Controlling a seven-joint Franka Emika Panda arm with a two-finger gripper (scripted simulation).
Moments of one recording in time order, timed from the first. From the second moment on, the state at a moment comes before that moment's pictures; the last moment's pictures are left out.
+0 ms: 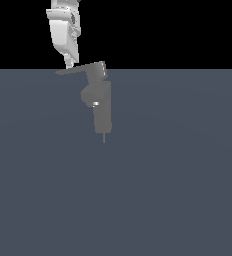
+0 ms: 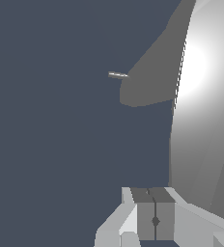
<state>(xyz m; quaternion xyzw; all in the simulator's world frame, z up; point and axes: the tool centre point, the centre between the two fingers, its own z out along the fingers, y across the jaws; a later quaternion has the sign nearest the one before) 0.104 0.165 0.283 0.74 -0.67 -0.08 0.06</state>
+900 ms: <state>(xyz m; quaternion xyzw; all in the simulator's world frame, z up) 0.101 0.177 0.265 0.72 -0.69 -0.07 0.07</state>
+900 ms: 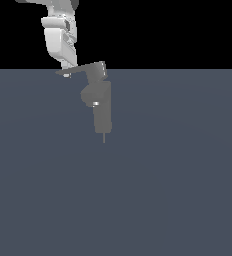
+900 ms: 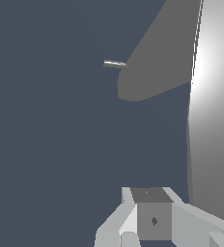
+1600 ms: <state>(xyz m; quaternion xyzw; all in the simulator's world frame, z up) 0.073 0.180 0.270 0.72 -0.69 -0.07 0.07</state>
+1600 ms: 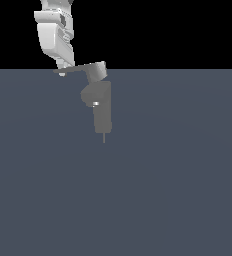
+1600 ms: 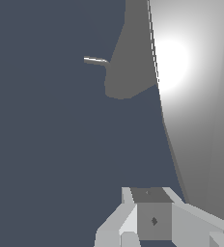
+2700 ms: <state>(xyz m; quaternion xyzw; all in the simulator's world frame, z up) 0.021 0.172 0.279 0.72 -0.69 -0.07 0.07</state>
